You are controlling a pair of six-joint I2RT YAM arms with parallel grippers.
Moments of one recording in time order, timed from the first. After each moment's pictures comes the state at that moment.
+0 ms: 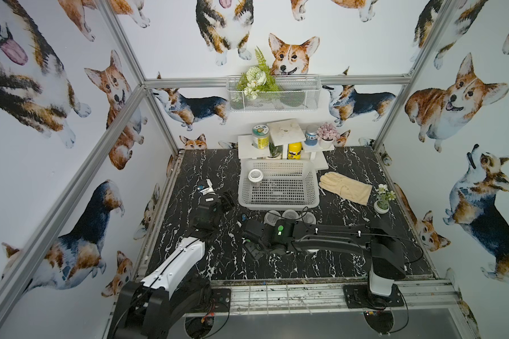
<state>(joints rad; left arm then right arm) -0.21 1.07 0.48 0.21 -0.16 -0.54 1.25 1.84 1.47 -0.70 0.21 0.46</state>
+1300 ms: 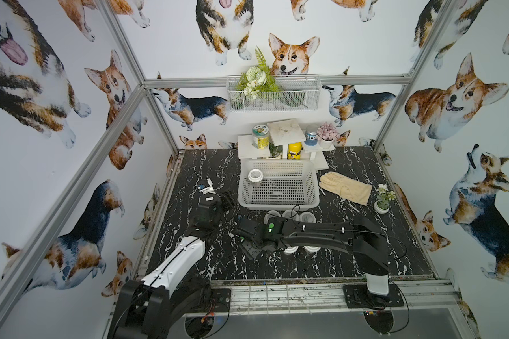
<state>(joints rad) -0.21 1.08 0.49 0.21 -0.15 -0.54 1.22 1.95 1.54 -0.72 0.20 0.43</state>
